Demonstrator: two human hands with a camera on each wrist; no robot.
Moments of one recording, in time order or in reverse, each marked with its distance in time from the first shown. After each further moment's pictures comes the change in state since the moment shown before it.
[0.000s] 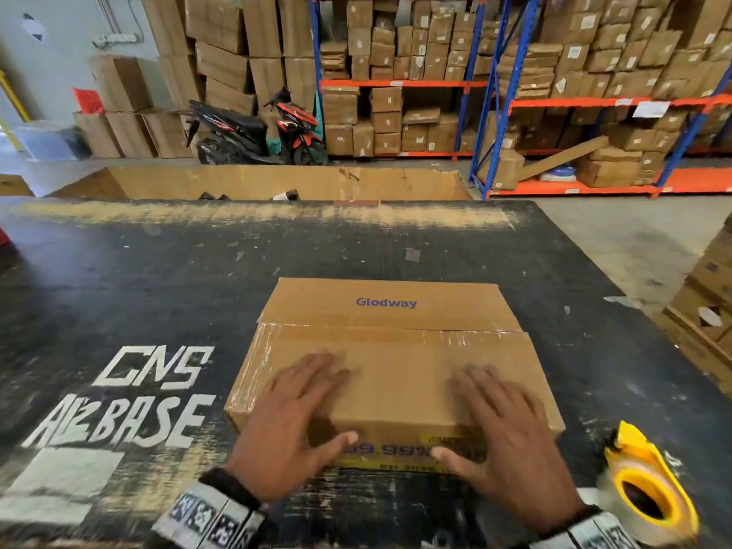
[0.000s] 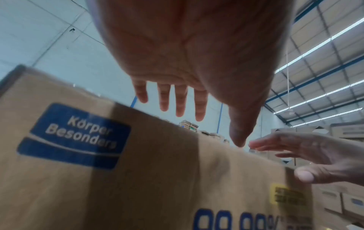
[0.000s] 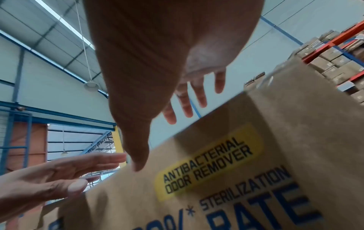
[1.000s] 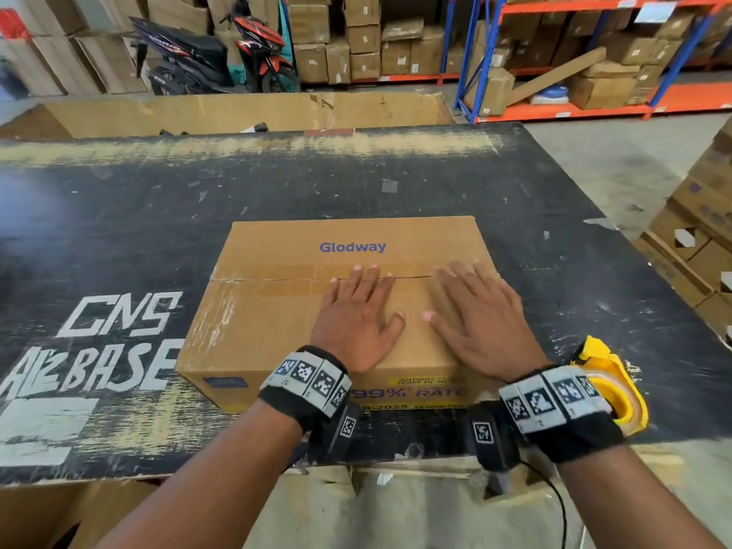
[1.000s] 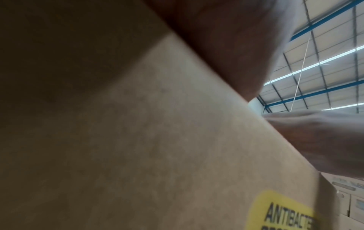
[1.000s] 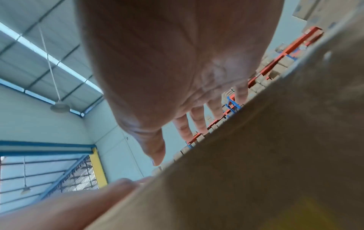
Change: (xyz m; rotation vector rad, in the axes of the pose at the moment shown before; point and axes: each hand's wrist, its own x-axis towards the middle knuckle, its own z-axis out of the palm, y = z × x) left_hand 0.103 0.082 0.049 0.146 -0.241 -0.020; right_hand 0.040 0.031 -0.012 0.049 -0.161 0.125
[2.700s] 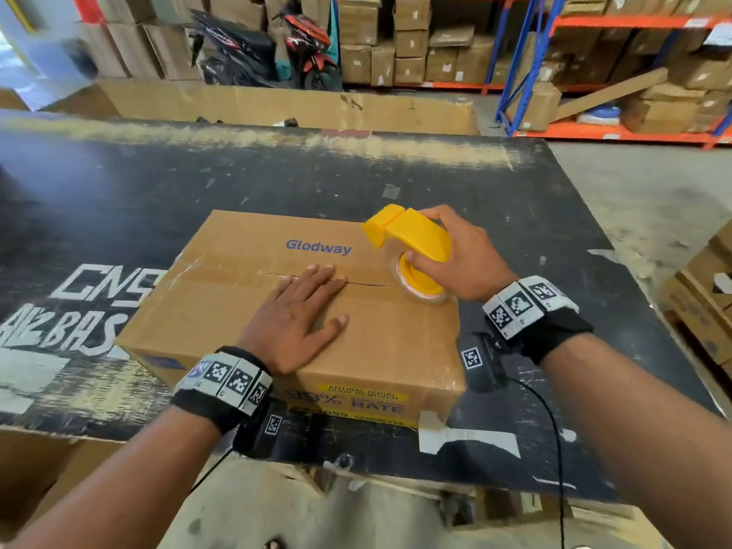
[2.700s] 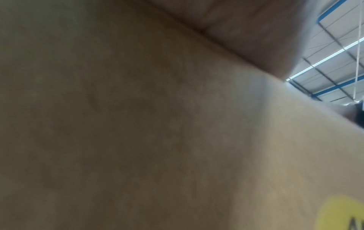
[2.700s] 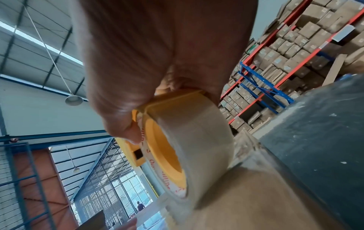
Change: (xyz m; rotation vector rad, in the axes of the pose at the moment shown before) left_hand -0.004 0.001 -0.002 -0.104 0.092 -0.063; right_hand 0.098 0.074 -0.053 0.476 0.068 -0.217
